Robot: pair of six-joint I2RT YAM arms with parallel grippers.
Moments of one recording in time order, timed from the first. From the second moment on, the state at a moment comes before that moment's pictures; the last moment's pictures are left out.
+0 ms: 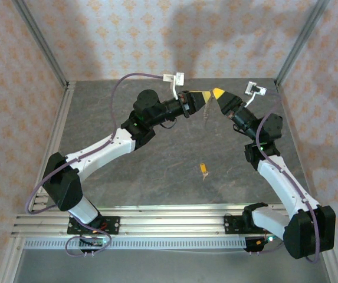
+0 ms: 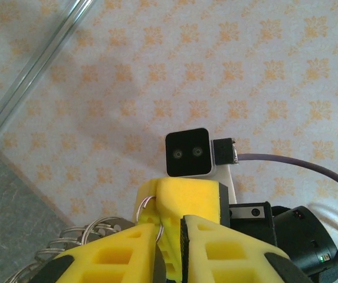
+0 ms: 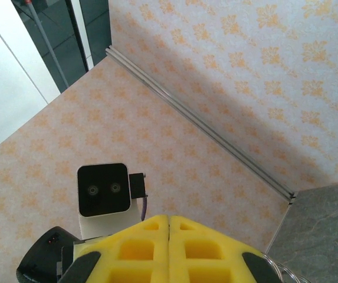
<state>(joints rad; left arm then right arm) -0.71 1.59 1.34 0.47 0.40 -0.81 0.21 1.07 0.78 0.72 -0.60 1.17</state>
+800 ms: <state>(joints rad) -0.72 1.61 1.34 0.47 0.42 -0.82 0.21 1.07 0.78 0.72 -0.60 1.17</state>
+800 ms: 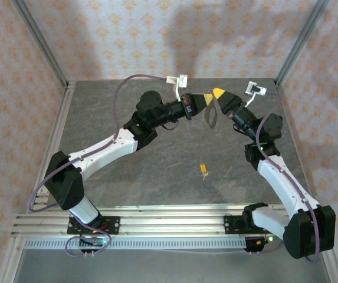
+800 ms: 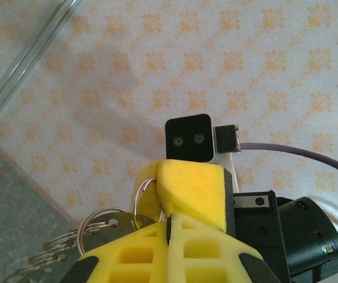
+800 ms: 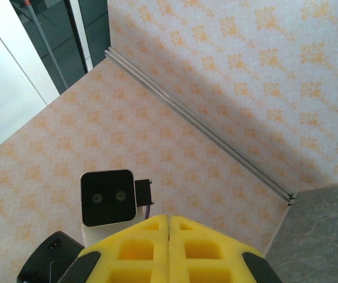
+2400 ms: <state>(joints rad) -0.70 1.77 1.22 0.34 0.20 -0.76 -0.06 1.47 0.71 -0.01 -0.22 0.85</state>
